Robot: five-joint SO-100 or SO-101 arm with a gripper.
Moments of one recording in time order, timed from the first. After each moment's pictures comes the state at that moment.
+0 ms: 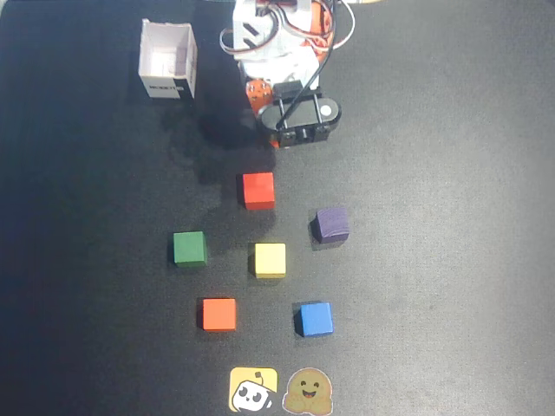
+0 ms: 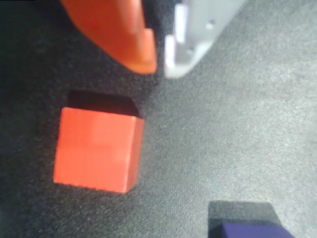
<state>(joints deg) -0.1 176.6 165.0 72.0 73.7</state>
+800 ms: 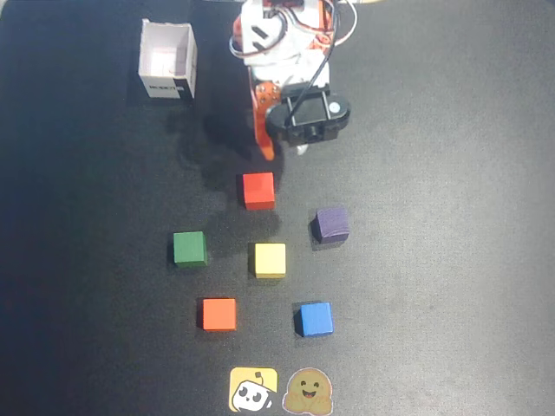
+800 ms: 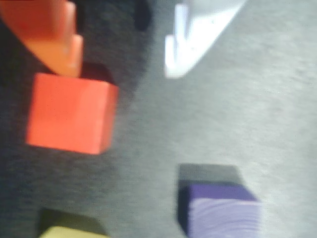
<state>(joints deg) -7.3 174.4 163.7 68.0 81.7</state>
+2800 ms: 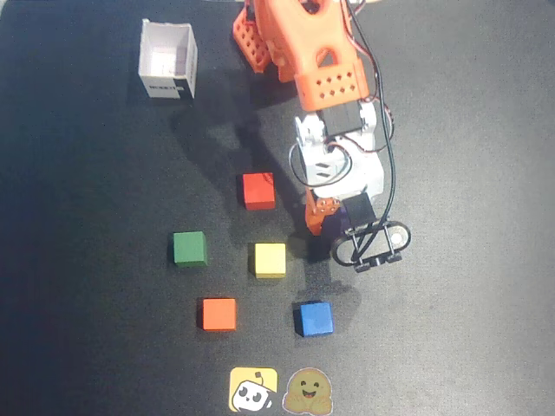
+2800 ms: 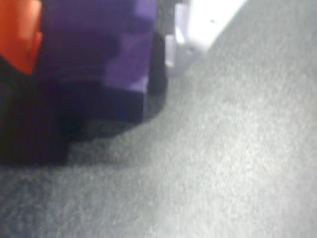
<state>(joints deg) -21.5 103.7 138.0 39.1 91.2</state>
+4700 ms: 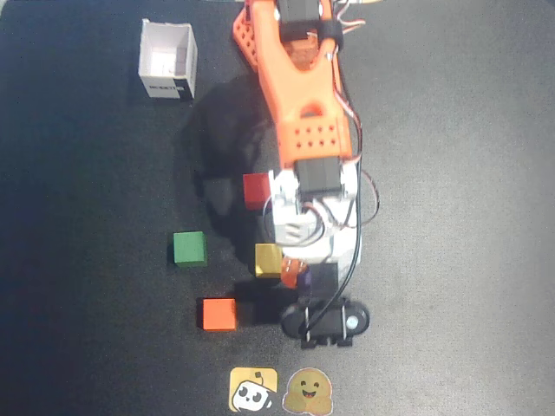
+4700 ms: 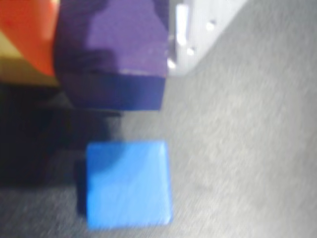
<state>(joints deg) -11.2 78.9 86.7 65.6 95.0</state>
